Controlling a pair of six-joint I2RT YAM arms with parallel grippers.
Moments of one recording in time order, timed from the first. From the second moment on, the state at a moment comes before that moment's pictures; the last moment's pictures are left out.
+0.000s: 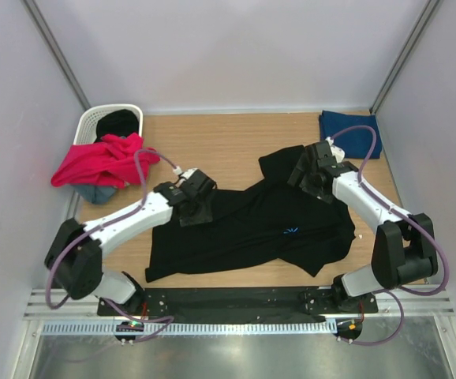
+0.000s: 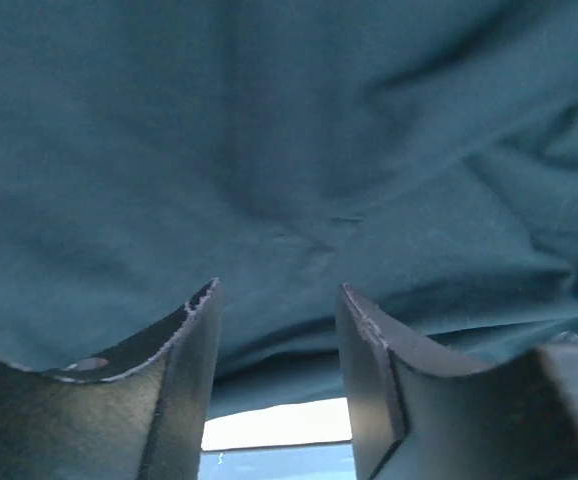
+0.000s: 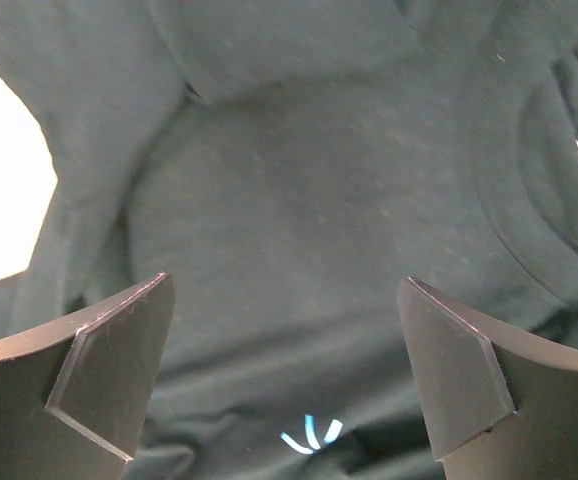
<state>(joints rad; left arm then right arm) -0.73 1.41 1.01 -0.74 -0.24 -0.86 0.26 1.46 1.03 -0.59 0.22 0.71</state>
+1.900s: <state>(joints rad) -0.85 1.62 1.24 -0.87 -0.36 -0.53 0.25 1.43 0.95 -0.57 0.20 0.71</state>
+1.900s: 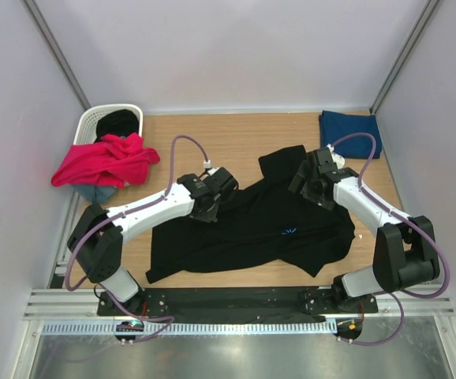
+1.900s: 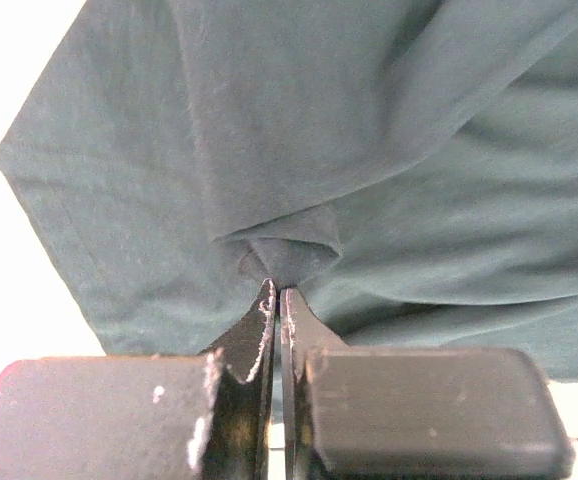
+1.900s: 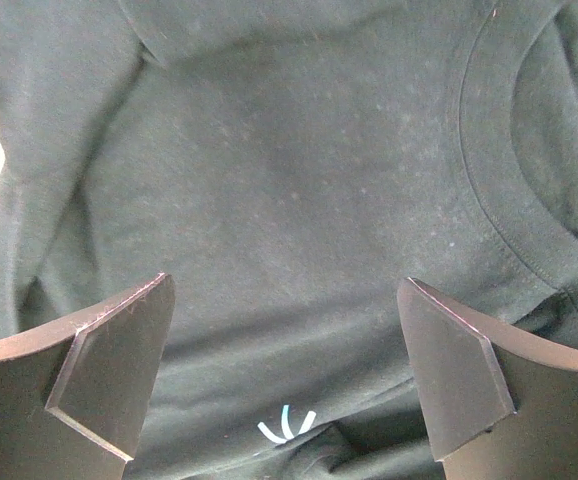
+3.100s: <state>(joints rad) -0.51 1.25 0.95 -0.88 -0.42 -0.76 0.12 2.07 1.61 -0.43 0.21 0.47</state>
